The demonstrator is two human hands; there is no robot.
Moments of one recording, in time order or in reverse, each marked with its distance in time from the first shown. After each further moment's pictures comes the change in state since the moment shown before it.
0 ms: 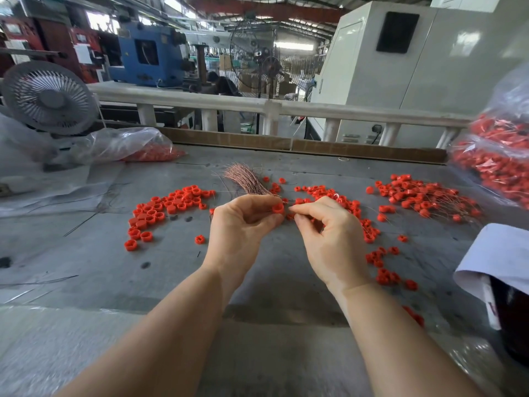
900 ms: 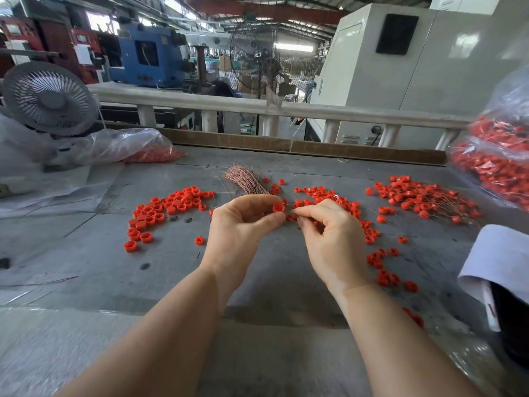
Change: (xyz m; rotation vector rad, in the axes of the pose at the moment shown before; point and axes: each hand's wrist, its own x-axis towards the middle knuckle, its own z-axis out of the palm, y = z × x) left_hand 0.000 0.004 -0.001 -0.102 0.017 -0.083; right_hand 0.000 0.001 -0.002 -0.061 -0.020 0.029
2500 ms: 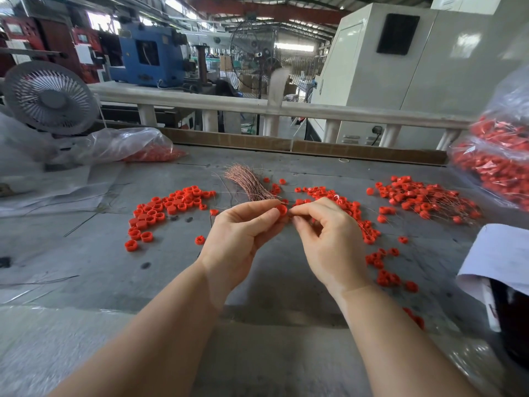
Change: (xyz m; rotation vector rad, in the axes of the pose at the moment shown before) left_hand 0.001 0.001 -0.001 -0.340 -0.041 -0.305; right_hand -0.002 -0.004 -0.001 0.036 -0.024 -0.038
